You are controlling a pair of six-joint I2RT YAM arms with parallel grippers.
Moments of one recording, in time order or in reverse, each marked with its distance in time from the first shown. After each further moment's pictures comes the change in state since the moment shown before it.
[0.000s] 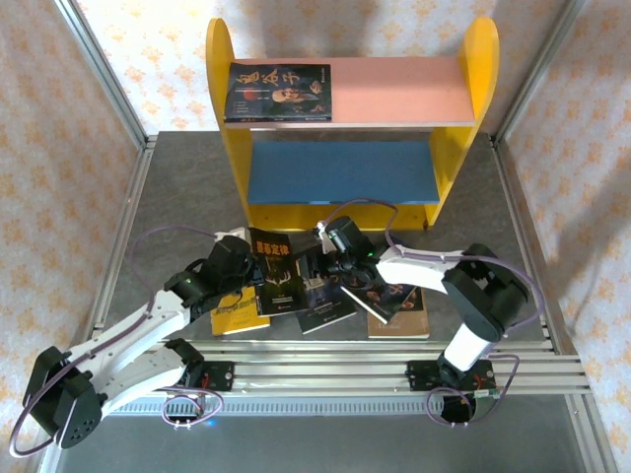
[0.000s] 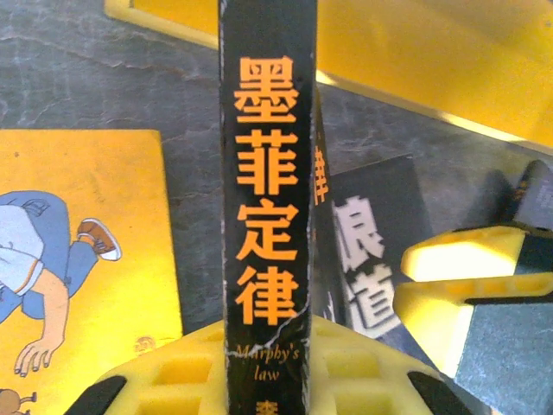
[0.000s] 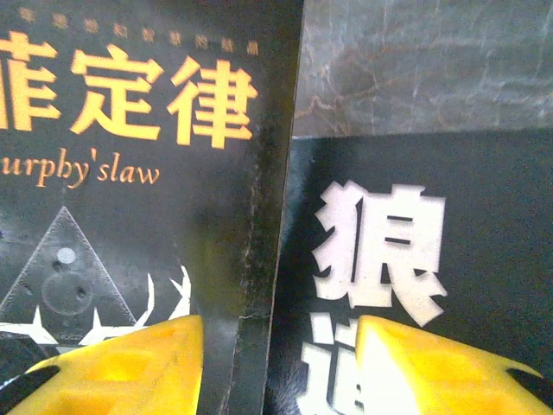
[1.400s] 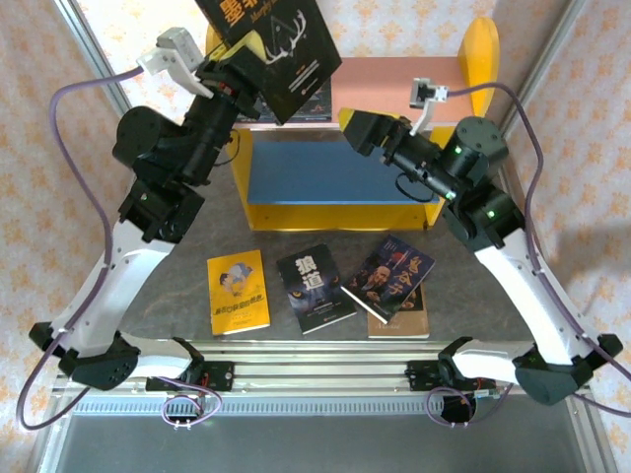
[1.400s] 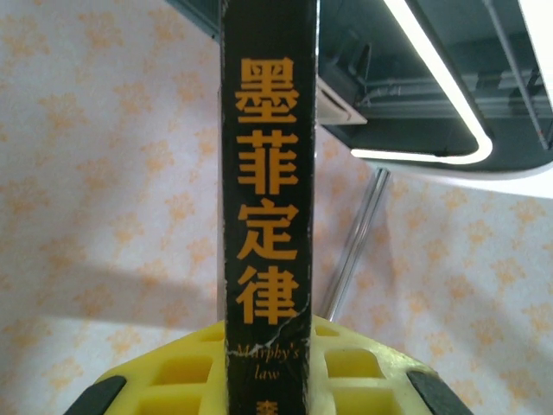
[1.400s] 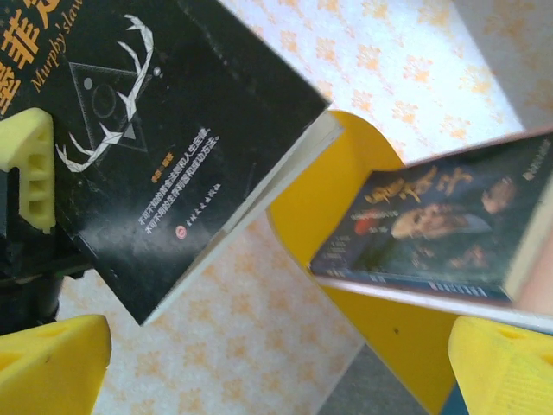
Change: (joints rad) left arm 0.000 0.412 1.228 0.490 -0.042 0.395; right arm -0.222 -0.388 0.727 -0.179 -0.009 0.162
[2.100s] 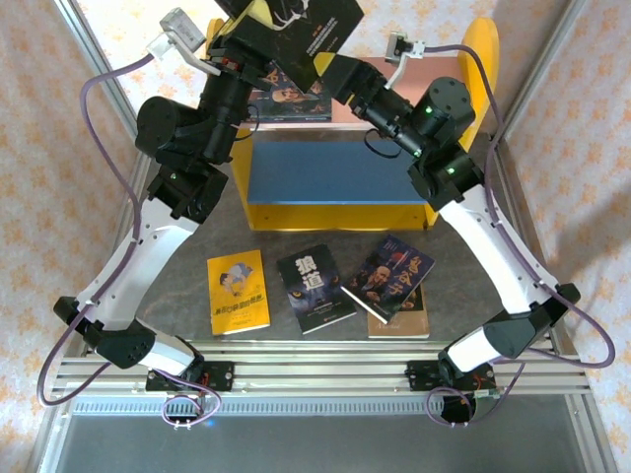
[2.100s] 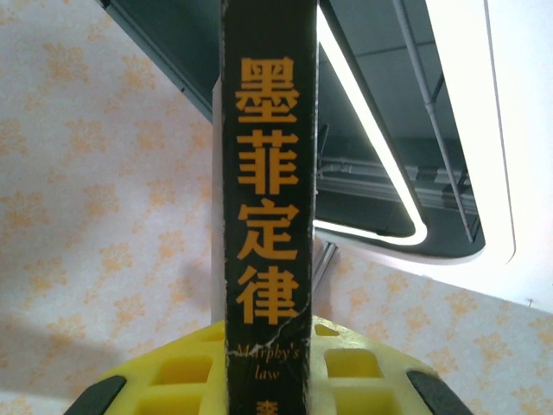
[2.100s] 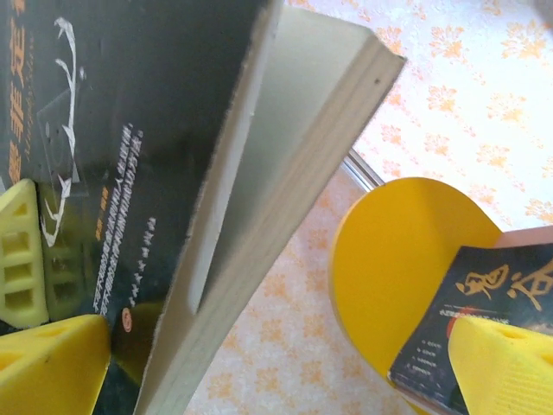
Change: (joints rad) left arm 0.000 0.119 0.057 0.242 -0.015 -0.179; right arm 0.000 0.269 0.230 0.232 -0.047 0.188
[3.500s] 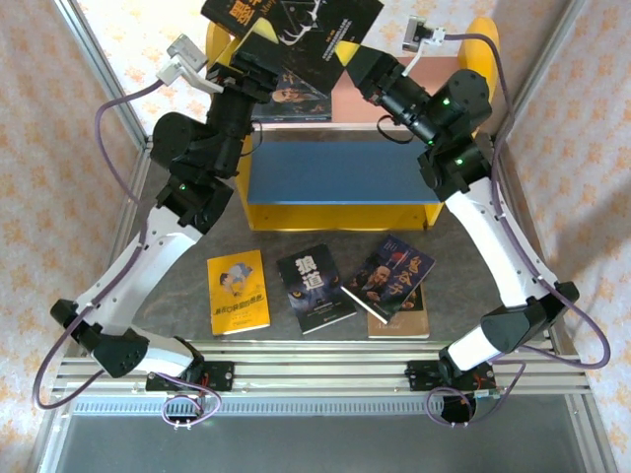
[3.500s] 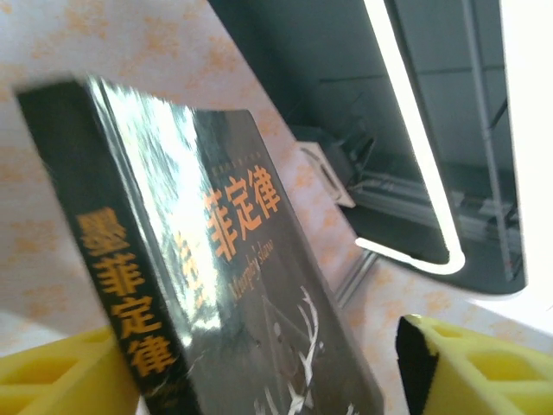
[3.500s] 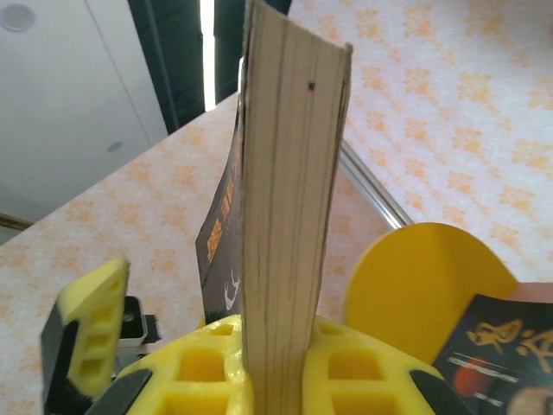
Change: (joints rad) left arm -0.001 -0.077 -0.191 0.015 -0.125 -0.073; right arm -0.106 0.010 0.022 0.072 -0.113 0.021
